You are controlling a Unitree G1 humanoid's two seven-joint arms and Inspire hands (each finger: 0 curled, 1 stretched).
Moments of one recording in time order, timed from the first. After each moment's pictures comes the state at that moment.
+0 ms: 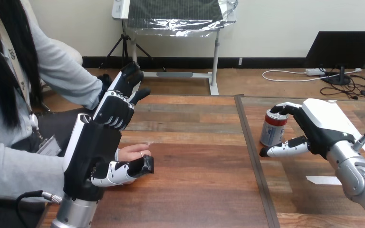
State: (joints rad) left arm -0.18 0.07 0.10 0.67 -0.48 -1.13 -0.77; right arm -0.70 -0.54 0.35 1.30 -0.63 -0.51 -0.30
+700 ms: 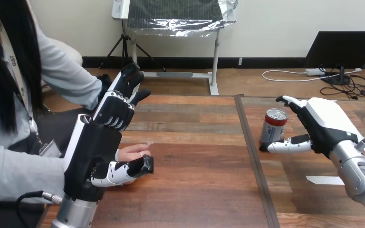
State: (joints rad) left arm -0.18 0.07 0.10 0.68 -0.48 -1.13 -0.78; right arm -0.70 -0.54 0.34 1.30 -0.61 -0.51 -0.31
